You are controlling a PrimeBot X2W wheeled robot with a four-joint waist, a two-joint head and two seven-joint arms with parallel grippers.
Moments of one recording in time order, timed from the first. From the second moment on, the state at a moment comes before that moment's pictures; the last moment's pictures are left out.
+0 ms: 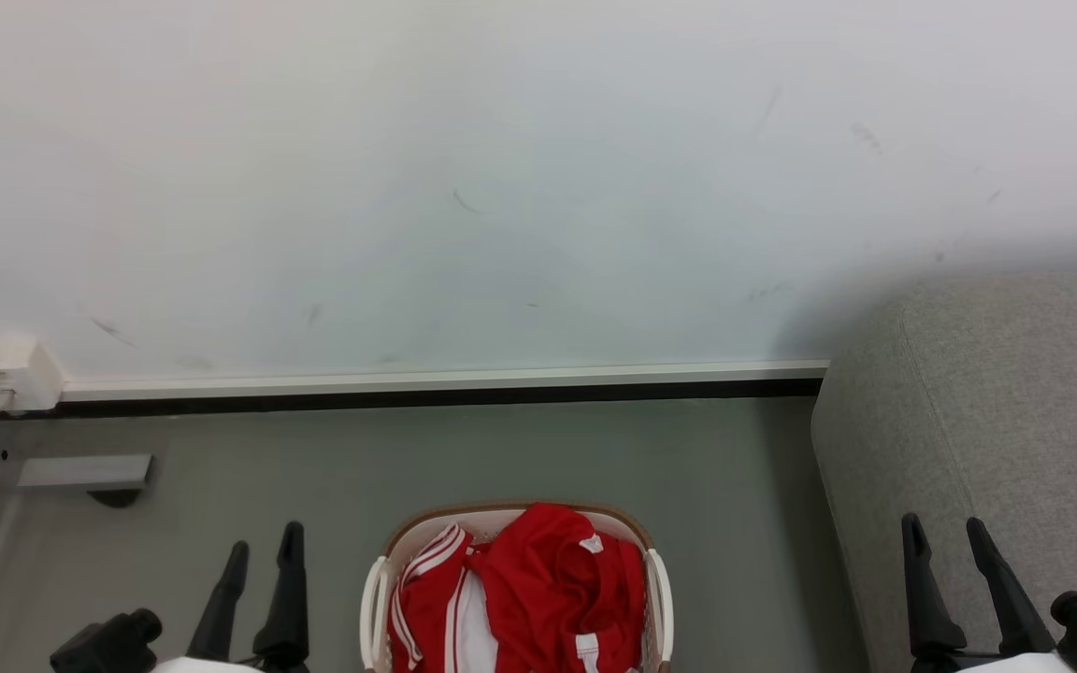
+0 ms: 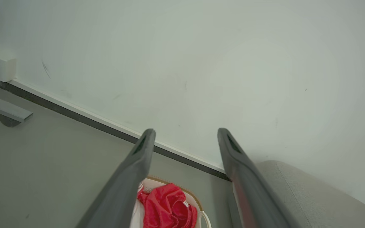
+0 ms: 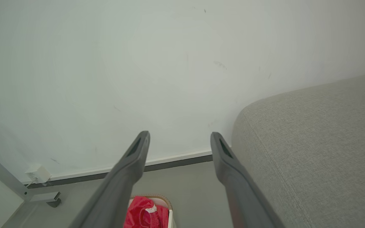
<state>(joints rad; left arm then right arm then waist) -0.01 0.05 0.02 0.19 -0.57 -0.13 -0.15 -0.02 -0.04 0.02 0.19 0.41 0.13 -0.15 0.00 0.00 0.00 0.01</state>
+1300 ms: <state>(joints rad) 0.01 0.09 0.00 0.20 -0.24 -0.13 -0.23 0.01 -0.05 0.01 0.19 0.16 0.13 -0.23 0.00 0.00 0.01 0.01</state>
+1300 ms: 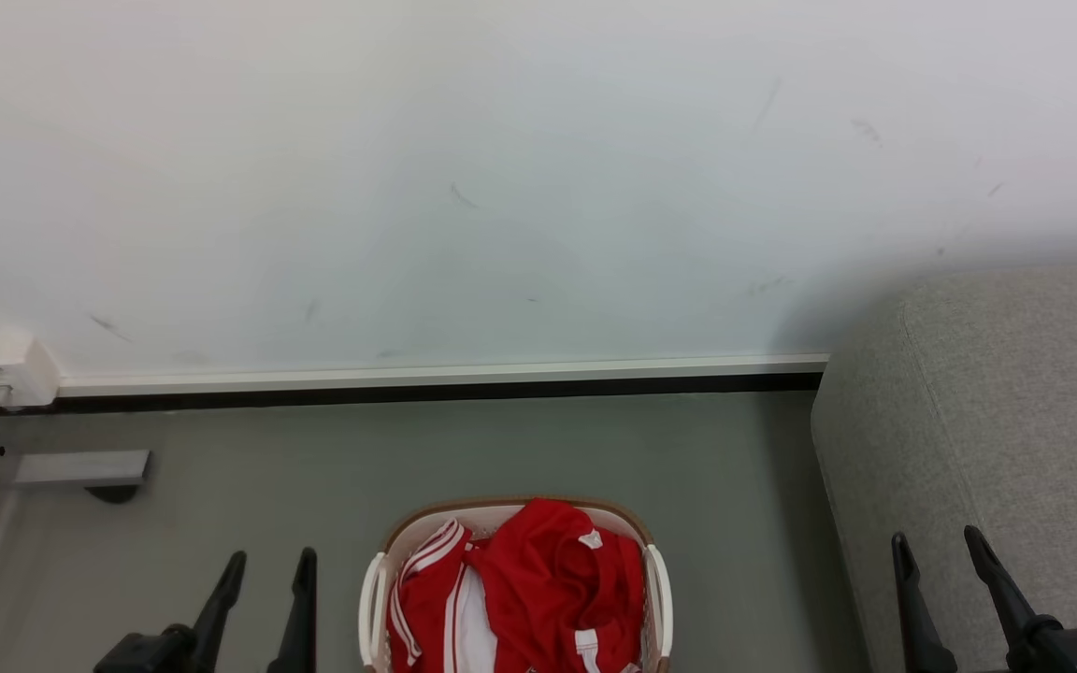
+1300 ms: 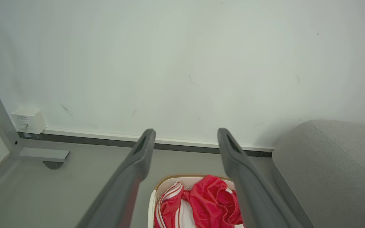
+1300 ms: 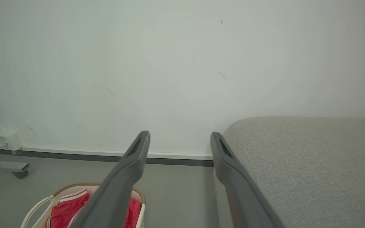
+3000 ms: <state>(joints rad) -0.35 0.22 -0.19 0.34 -0.26 -0.13 -0.26 -0.23 -0.05 0.07 0.05 0.15 0.13 -0.26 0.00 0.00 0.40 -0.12</state>
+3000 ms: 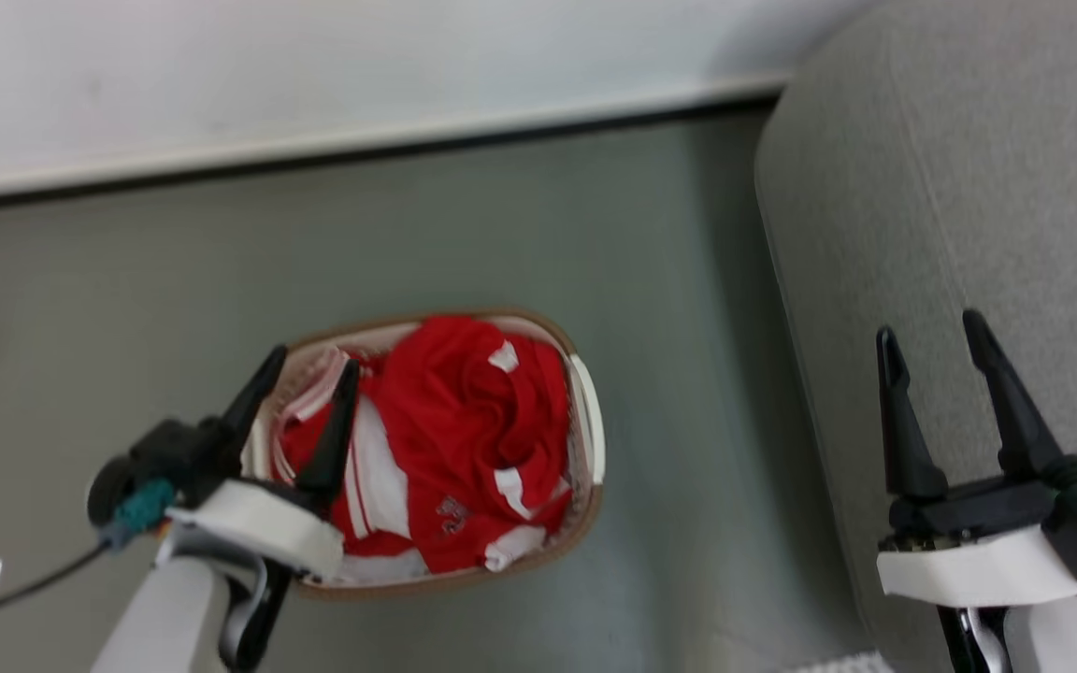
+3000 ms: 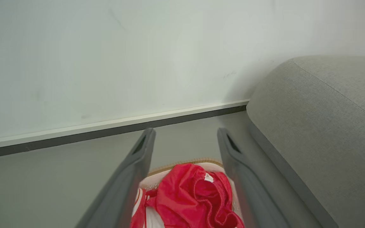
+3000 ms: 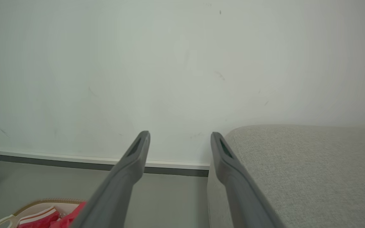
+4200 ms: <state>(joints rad) -0.99 0.32 -0.55 1.00 -0.28 -0.13 -0.26 -0.36 -0.05 0.12 -0.14 0.18 0.13 -0.26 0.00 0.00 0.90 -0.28</state>
